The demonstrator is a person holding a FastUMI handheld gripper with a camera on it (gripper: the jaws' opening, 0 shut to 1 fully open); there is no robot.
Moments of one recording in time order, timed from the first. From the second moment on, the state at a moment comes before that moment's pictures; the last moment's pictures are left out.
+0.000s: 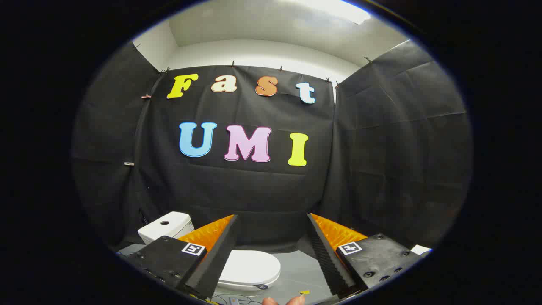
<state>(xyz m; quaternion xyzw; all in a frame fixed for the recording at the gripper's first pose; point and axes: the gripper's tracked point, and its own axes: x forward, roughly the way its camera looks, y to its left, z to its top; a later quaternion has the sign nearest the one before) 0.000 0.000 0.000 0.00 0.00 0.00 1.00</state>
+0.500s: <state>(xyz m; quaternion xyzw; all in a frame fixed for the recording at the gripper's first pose) 0.000 0.000 -0.002 0.01 0.00 0.00 1.00</state>
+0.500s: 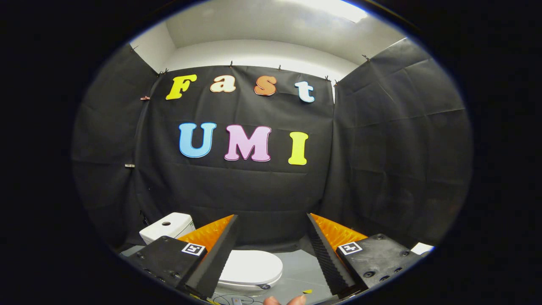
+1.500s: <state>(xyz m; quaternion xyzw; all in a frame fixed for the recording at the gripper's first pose) 0.052 0.012 -0.050 0.03 -0.02 0.04 1.00</state>
